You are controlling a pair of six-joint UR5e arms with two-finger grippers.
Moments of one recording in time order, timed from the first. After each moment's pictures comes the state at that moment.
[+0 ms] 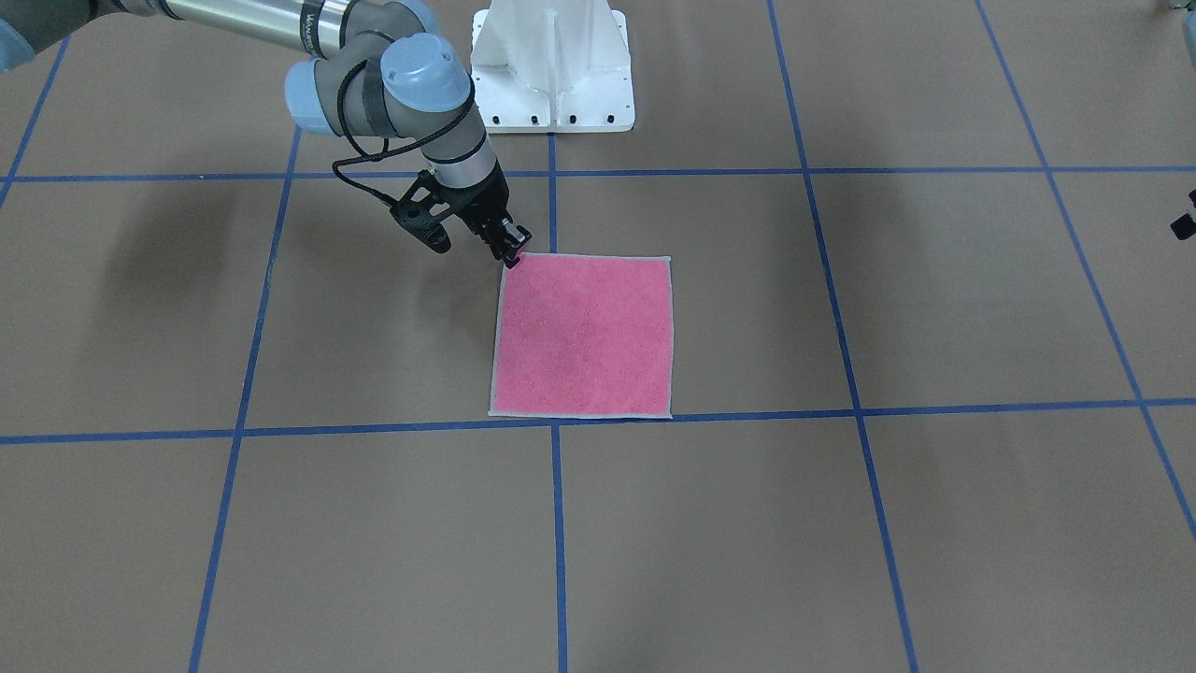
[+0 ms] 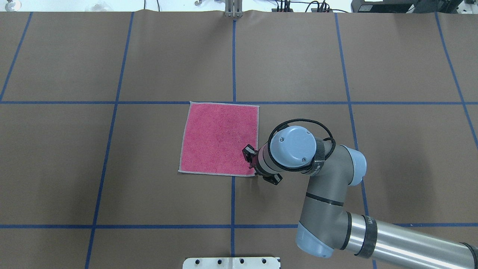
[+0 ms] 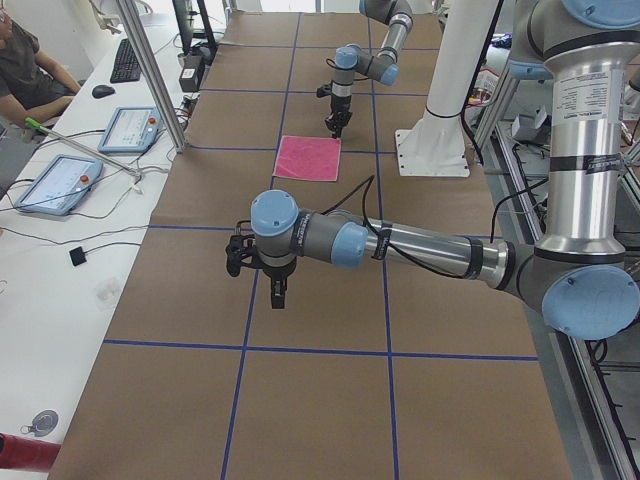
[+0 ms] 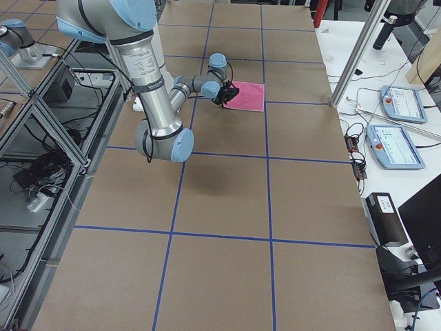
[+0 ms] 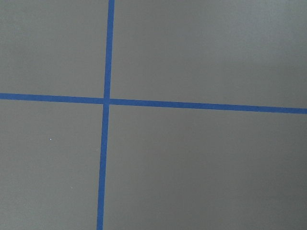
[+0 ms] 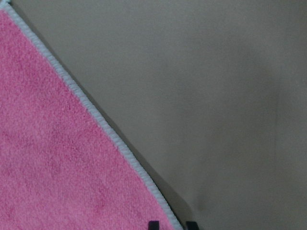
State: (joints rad) left arm -1.48 -1.52 -1.80 -1.64 -2.44 -0.28; right arm 0.39 -1.03 1.68 -1.28 1.80 2.11
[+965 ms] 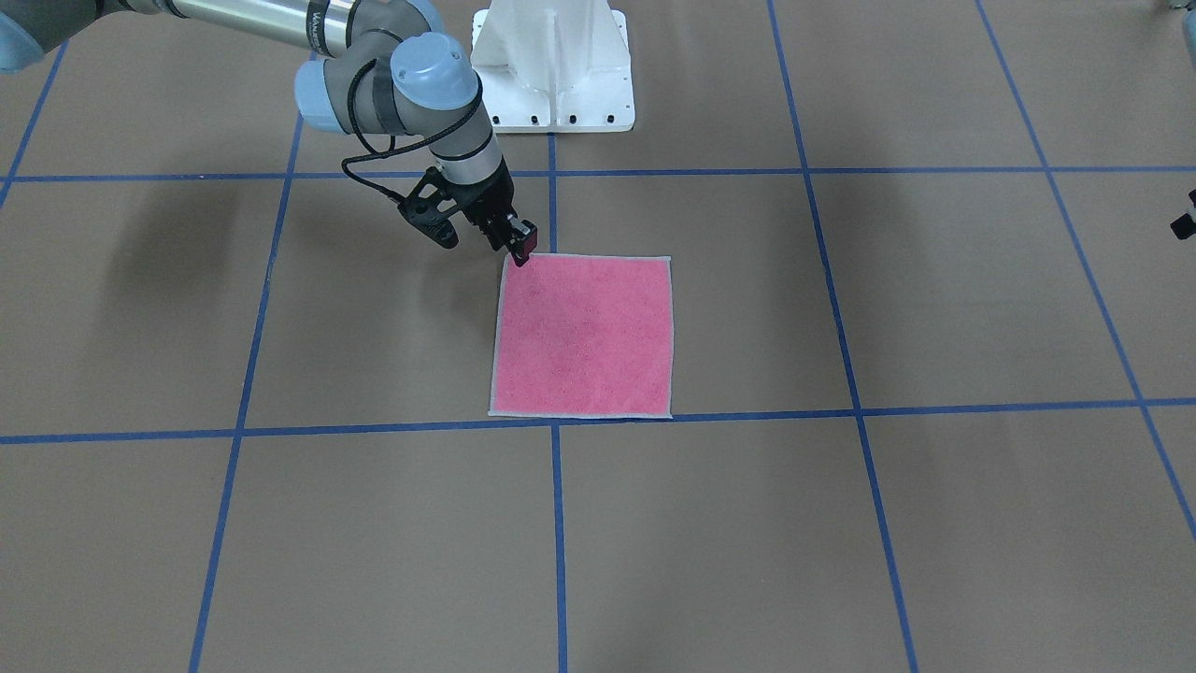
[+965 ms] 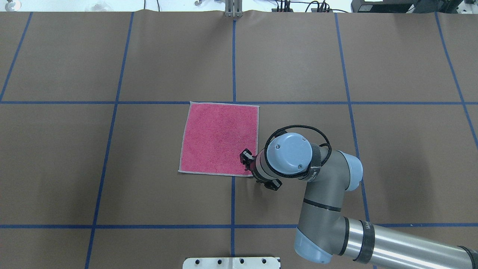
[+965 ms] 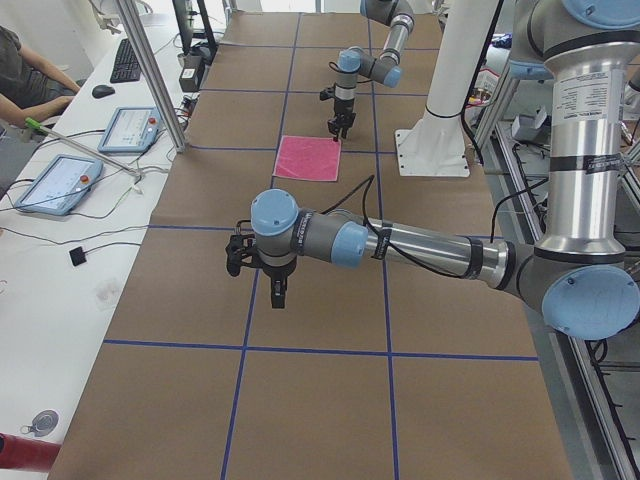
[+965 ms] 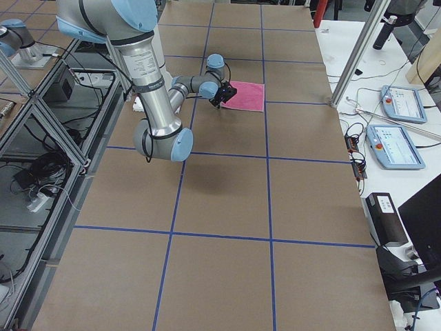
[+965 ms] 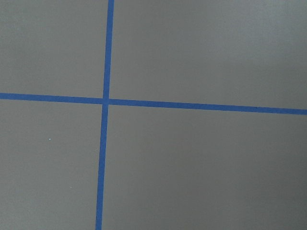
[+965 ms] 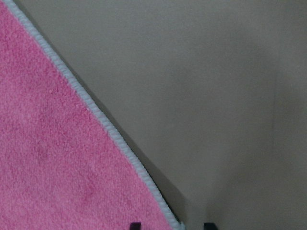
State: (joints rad) left arm -1.48 -1.52 -1.80 -1.64 -2.44 -0.28; right arm 0.37 -1.03 1.67 -1.28 1.78 2.11
